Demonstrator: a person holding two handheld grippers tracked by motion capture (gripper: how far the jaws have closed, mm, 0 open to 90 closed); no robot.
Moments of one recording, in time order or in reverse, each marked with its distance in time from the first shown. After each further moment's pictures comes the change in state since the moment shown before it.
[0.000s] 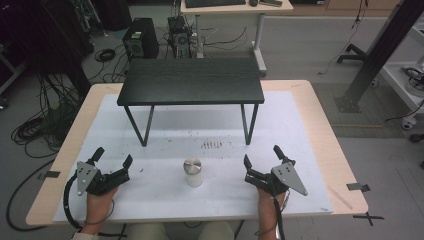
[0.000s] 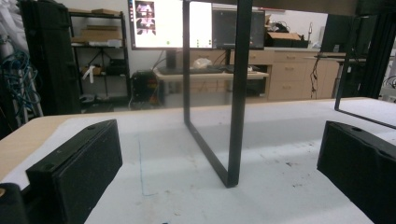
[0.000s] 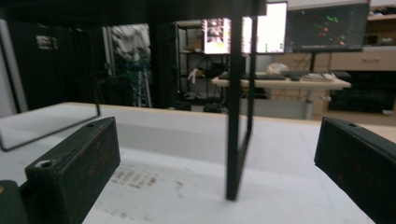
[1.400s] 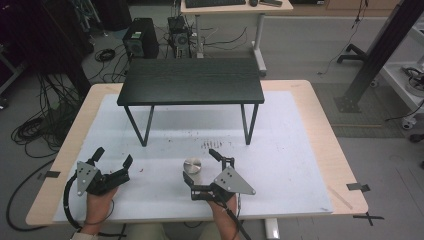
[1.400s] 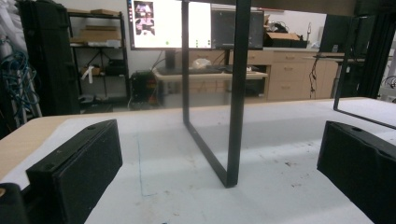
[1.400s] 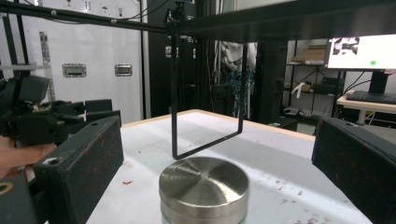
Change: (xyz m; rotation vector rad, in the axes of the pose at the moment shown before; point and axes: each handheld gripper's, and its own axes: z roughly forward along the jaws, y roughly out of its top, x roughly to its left) left arm 0.000 0.000 0.000 -0.001 -0.004 0.001; right arm 0.122 0.005 0.032 -0.022 0.436 0.000
